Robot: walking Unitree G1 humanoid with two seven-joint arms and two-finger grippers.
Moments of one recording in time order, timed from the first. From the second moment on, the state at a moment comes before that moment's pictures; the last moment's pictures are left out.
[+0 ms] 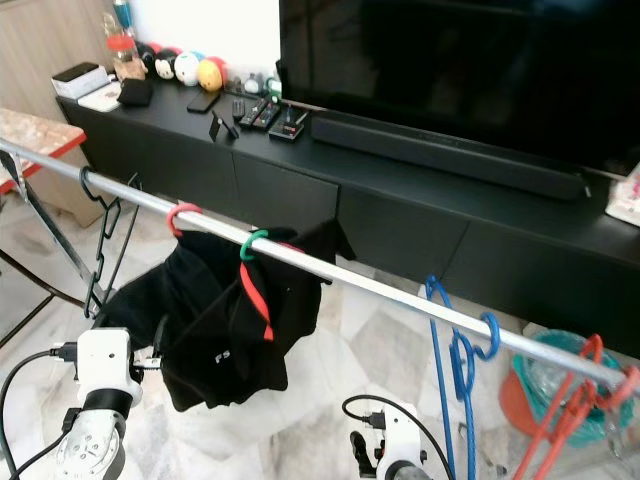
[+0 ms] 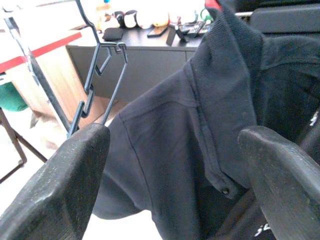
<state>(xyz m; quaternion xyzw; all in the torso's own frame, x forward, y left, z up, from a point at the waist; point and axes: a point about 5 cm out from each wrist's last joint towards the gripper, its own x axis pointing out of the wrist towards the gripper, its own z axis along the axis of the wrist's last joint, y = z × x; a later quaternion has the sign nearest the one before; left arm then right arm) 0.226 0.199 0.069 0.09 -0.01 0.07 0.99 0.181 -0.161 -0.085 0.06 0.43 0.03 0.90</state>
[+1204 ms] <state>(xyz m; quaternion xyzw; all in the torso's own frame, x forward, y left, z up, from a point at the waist) 0.227 0.198 0.056 0.07 0.02 0.07 1.00 0.180 -0.156 -0.085 0.07 0.43 0.03 0.90</state>
